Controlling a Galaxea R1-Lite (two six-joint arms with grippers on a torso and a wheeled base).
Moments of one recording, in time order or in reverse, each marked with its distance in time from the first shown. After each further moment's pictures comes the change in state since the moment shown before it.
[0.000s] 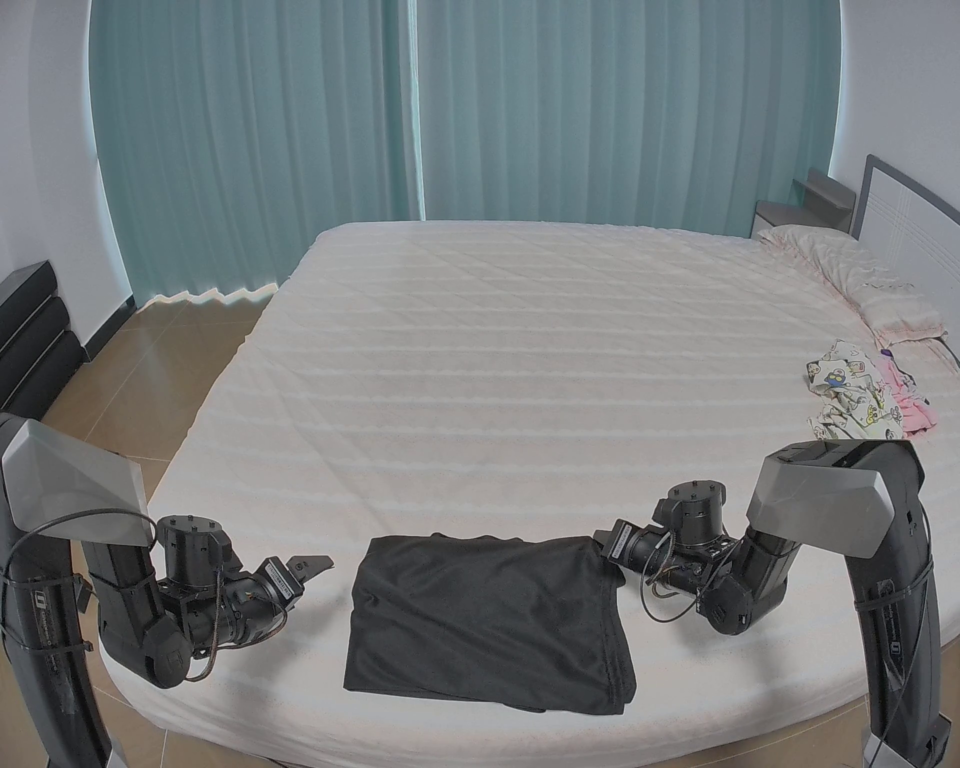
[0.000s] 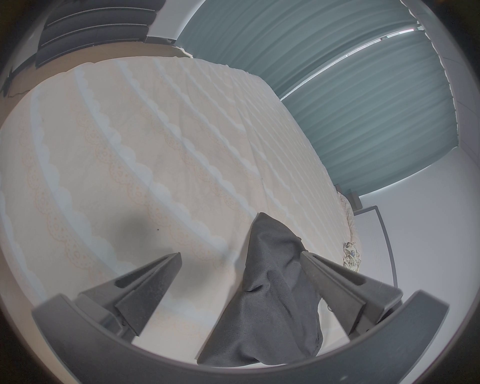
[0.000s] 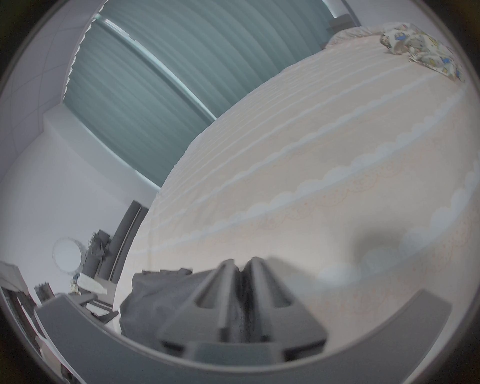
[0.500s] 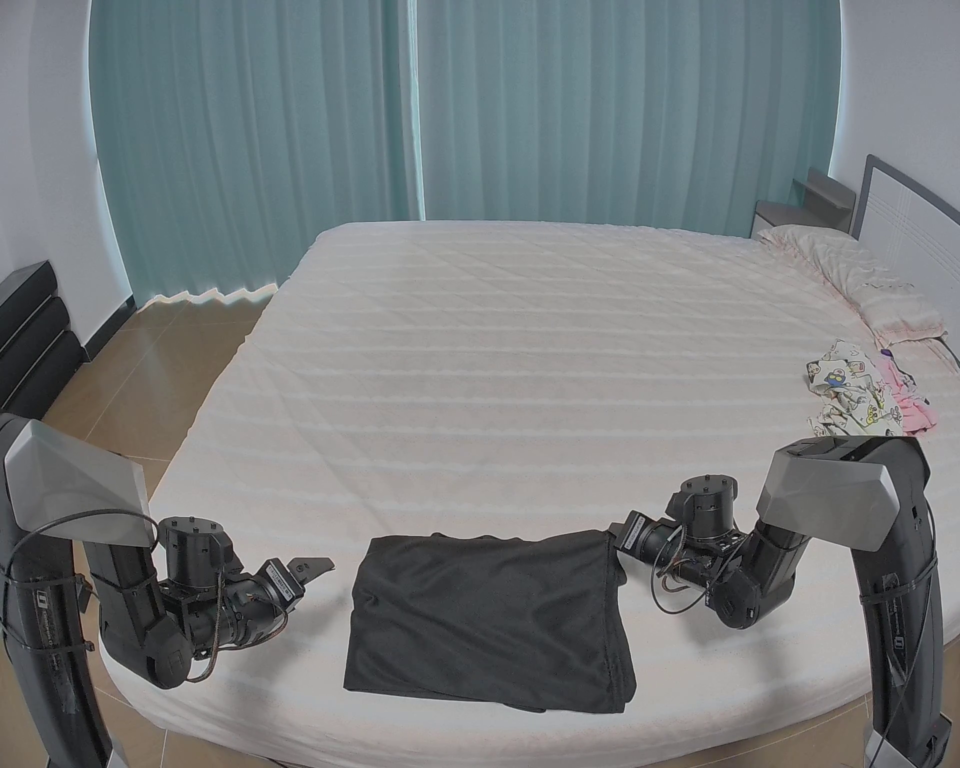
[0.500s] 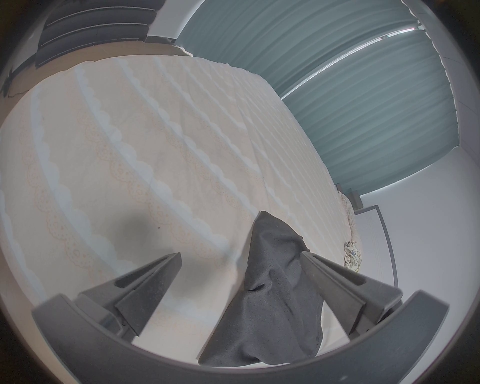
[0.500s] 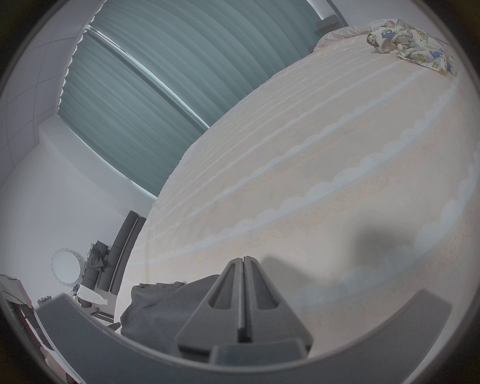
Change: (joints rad) left arm -0.001 0.007 0.000 0.000 0.000 0.001; right arm -0.037 -0.005 0.001 -0.010 -0.006 0.028
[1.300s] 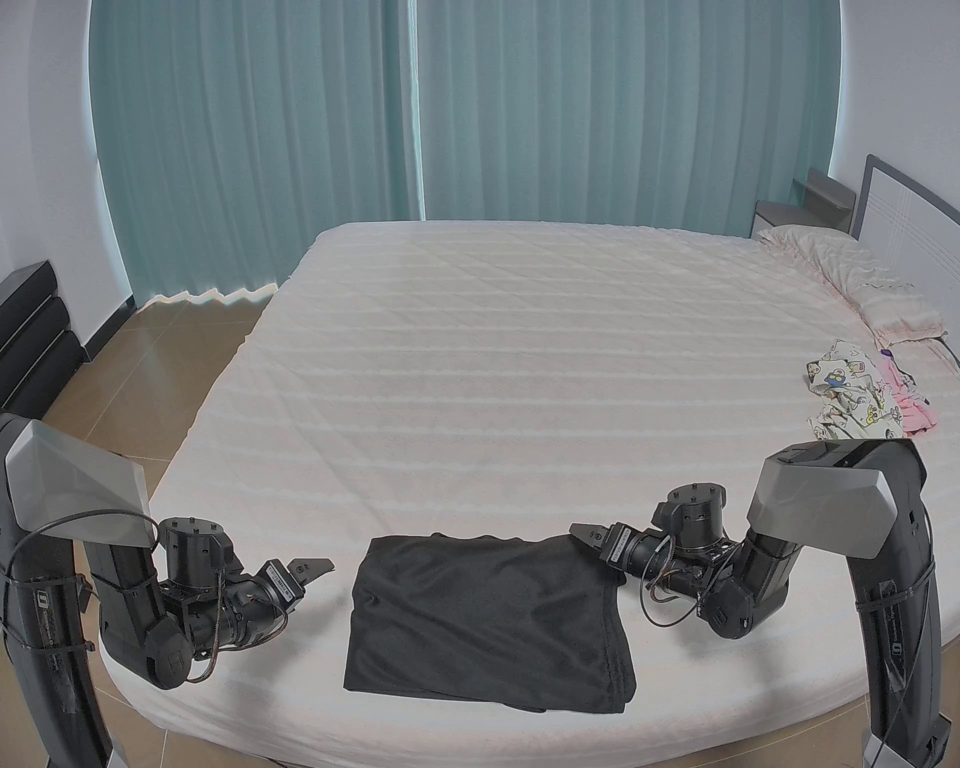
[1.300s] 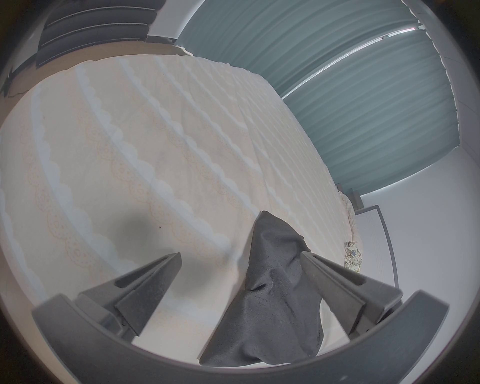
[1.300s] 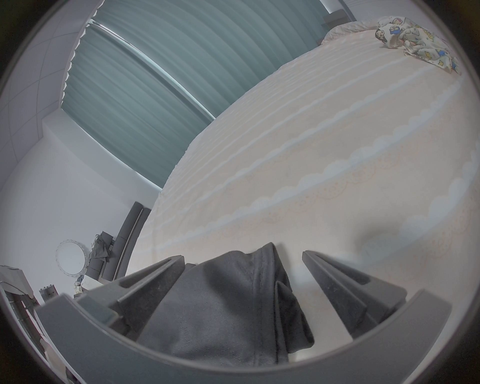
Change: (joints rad) left arm 0.000 0.002 0.001 0.000 0.001 0.000; right arm 0.046 -0.007 0.024 0.001 0.016 -0.001
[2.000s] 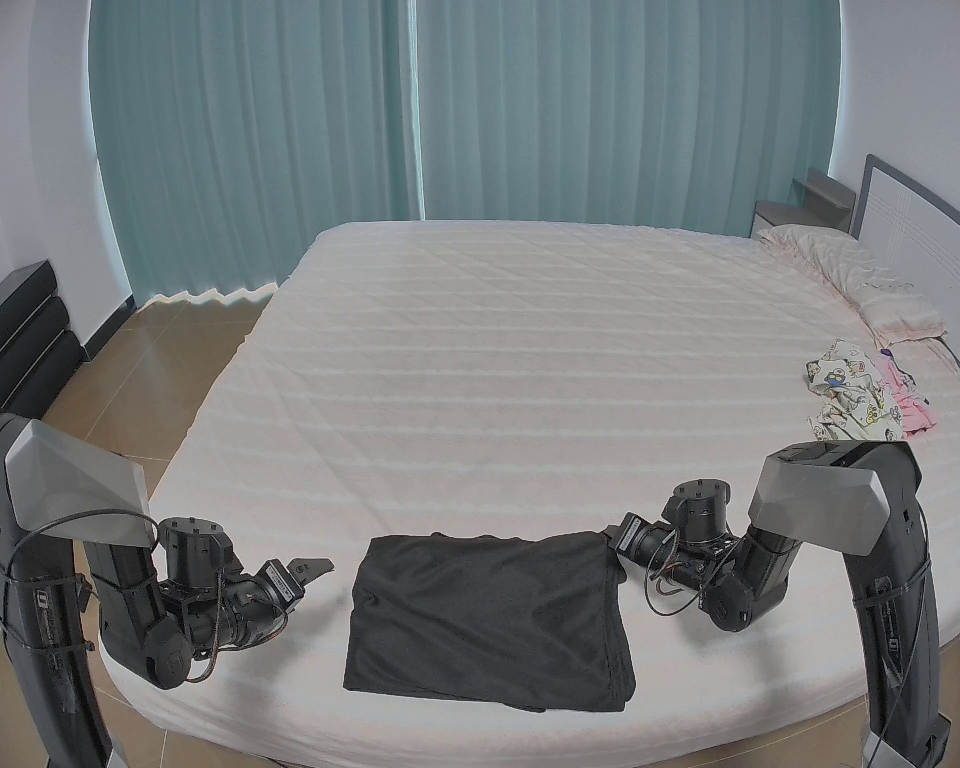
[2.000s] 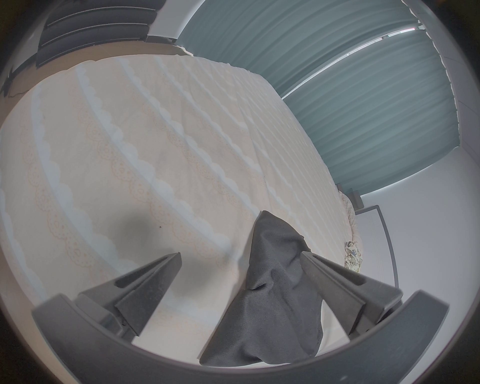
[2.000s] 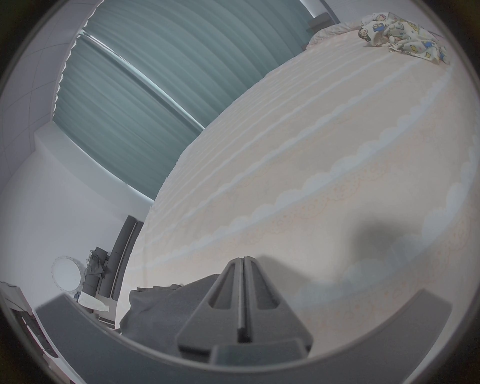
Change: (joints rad) left arm 0.000 0.000 0.001 0.000 0.000 0.000; right arm -0.036 0.034 -0.044 -0.007 -0.042 0.044
